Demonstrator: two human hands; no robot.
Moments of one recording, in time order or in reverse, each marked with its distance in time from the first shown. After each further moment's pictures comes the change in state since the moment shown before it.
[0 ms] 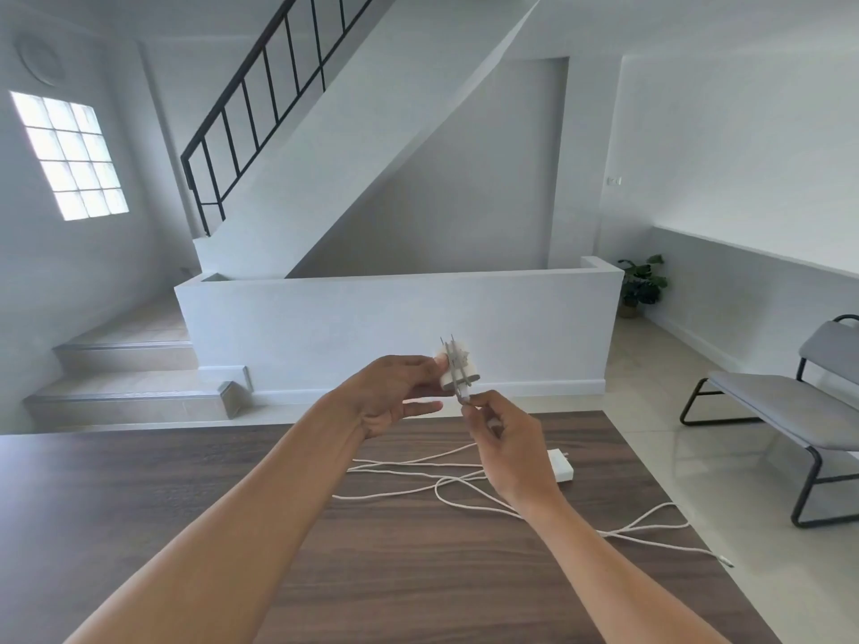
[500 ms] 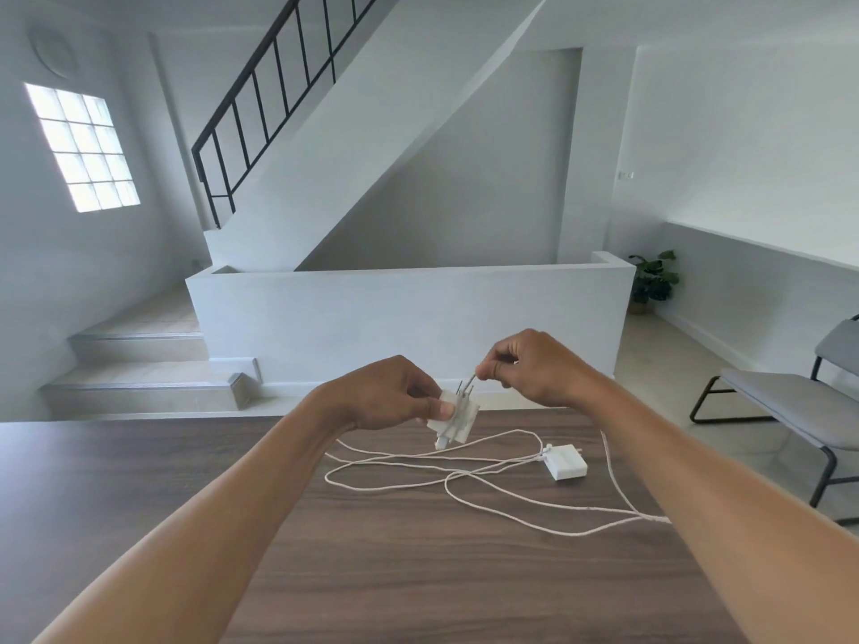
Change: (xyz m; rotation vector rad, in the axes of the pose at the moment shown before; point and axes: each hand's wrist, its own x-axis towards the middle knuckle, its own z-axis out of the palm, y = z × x) left_hand -0.025 0.006 -0.029 0.869 -0.112 0.087; right_hand 0.077 -0.048 -0.038 -0.447 -0.433 0.041
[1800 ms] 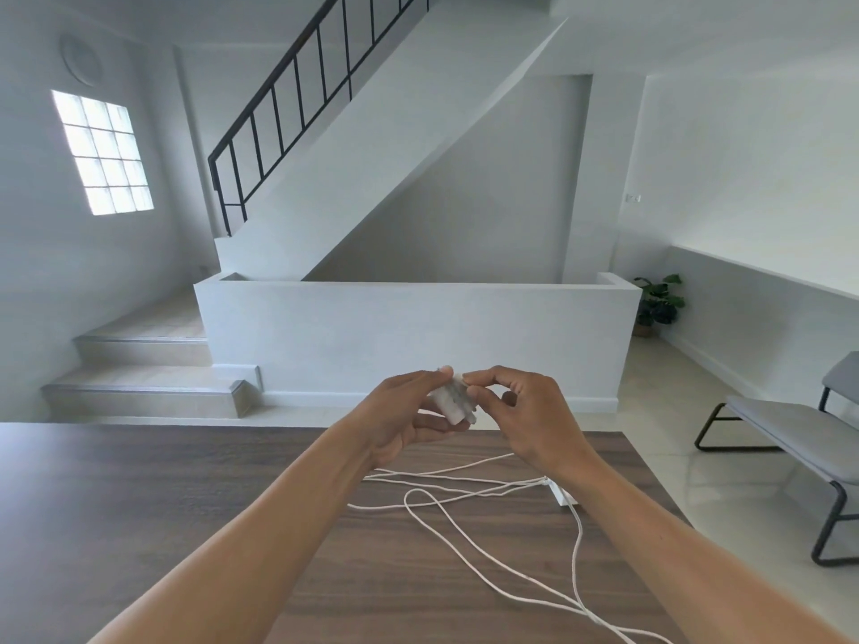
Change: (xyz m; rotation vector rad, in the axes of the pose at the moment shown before) left_hand 0.005 0.002 0.021 -1.004 0.217 -0.157; right_hand -0.022 -0.013 0.041 0.259 0.292 -0.153
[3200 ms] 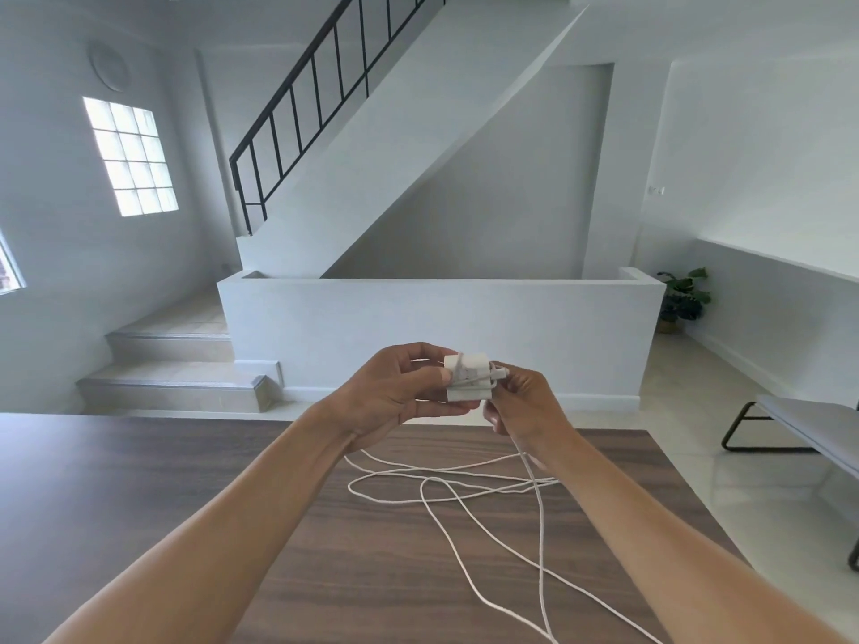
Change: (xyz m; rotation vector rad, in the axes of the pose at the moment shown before) left_hand -0.023 0.022 -0.029 -0.037 -0.194 0.212; right_hand 0.016 0.002 0.036 0.540 -0.102 0.216
